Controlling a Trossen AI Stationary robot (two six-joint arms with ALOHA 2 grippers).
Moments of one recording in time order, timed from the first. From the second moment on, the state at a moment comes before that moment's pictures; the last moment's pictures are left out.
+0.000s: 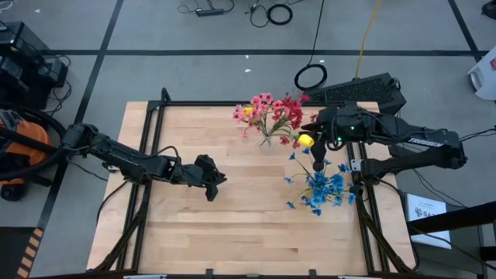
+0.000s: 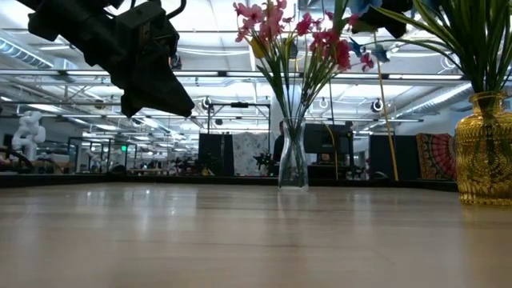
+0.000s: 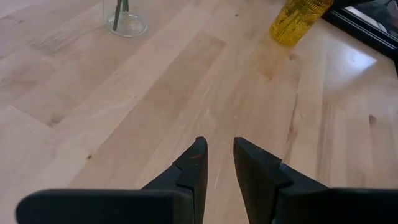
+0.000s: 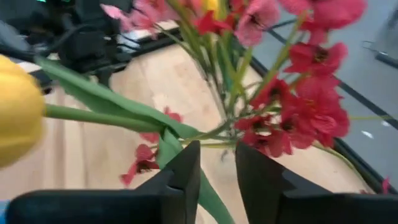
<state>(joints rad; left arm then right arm) -0.24 1.25 0.58 0.04 -0.31 -0.65 -0.13 0.95 1.09 -0.67 0.19 0.25</state>
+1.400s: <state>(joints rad) -0.24 1.25 0.58 0.05 -0.32 -0.73 -0.07 0.98 1.10 -0.57 -0.03 -0.08</state>
